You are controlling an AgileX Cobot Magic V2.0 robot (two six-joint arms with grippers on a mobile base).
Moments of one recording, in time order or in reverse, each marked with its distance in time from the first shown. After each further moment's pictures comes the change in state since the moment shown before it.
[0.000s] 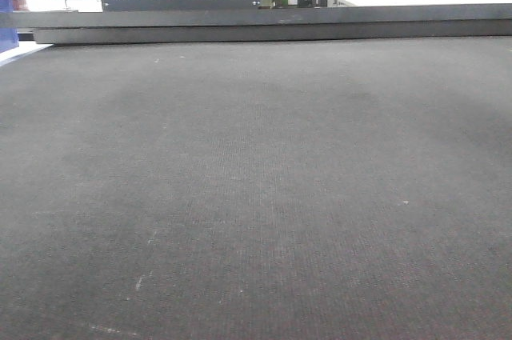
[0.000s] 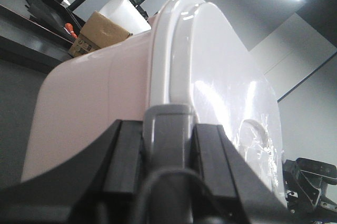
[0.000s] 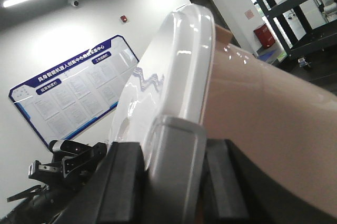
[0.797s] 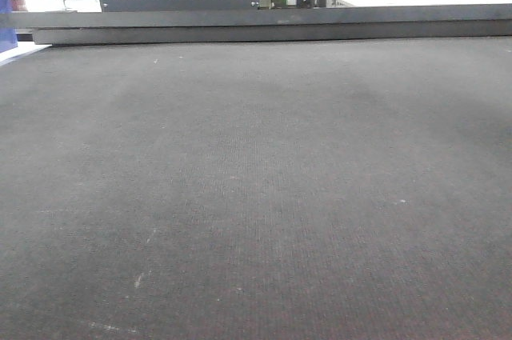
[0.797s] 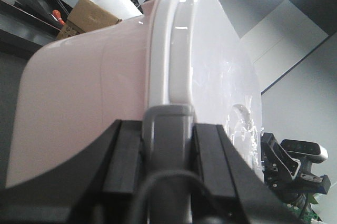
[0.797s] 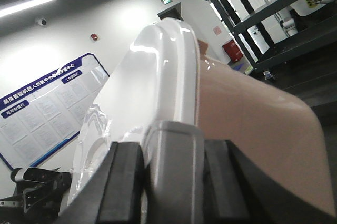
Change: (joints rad) left arm -0.017 0.000 0.000 0.010 0.029 -0.002; right arm 0.010 0.000 0.000 0.000 -0.136 0.000
